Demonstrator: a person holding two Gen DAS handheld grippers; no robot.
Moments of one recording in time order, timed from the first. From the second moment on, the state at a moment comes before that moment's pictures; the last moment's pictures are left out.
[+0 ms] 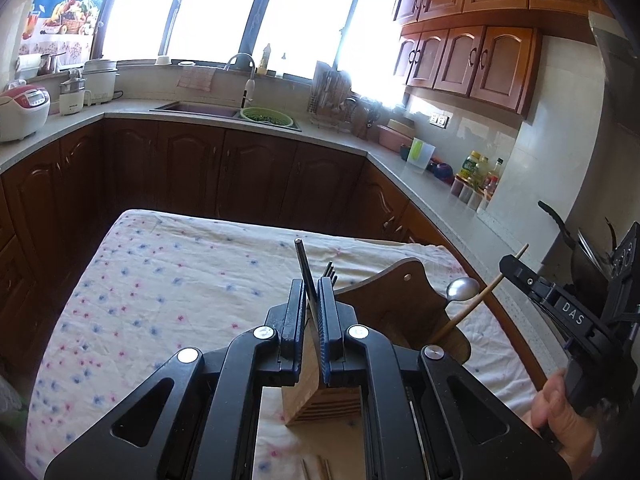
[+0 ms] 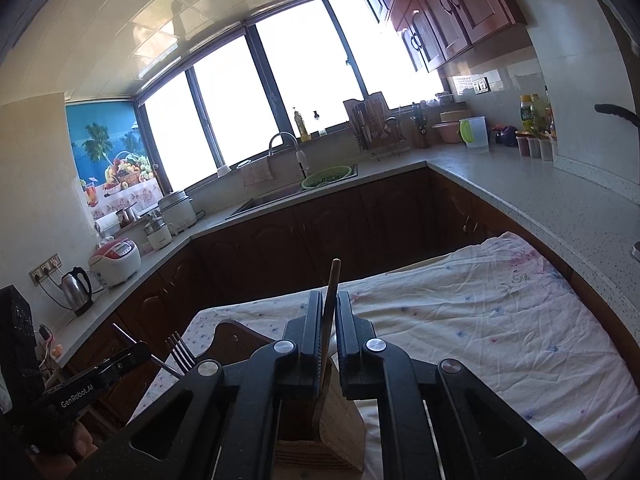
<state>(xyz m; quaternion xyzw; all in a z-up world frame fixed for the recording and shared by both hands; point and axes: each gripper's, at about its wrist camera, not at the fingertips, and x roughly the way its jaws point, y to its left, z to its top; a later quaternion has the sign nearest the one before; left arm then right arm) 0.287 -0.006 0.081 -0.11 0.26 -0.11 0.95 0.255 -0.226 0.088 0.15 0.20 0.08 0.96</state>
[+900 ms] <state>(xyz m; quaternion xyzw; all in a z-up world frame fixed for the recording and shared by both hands) 0.203 0.027 0.072 -0.14 0.28 -0.09 0.95 0.175 -0.255 0.098 0.22 0.16 0.10 0.96</state>
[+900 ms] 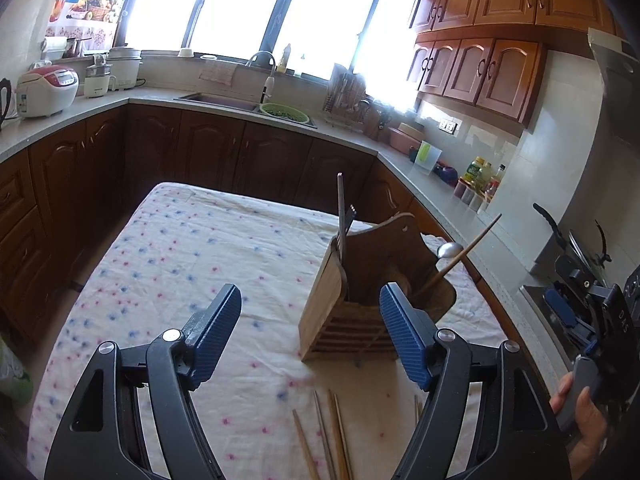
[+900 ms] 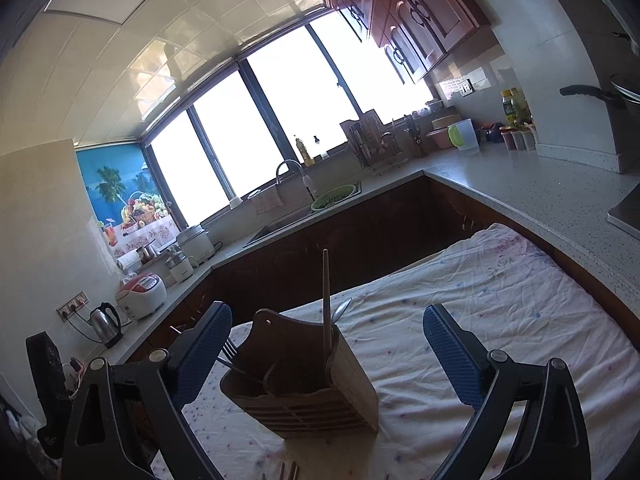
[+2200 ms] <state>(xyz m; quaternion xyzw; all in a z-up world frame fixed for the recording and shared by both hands) 0.144 0.016 -0.021 -0.11 0.40 -0.06 0.91 0.084 -0.251 -0.015 0.16 0.31 0.03 0.94</state>
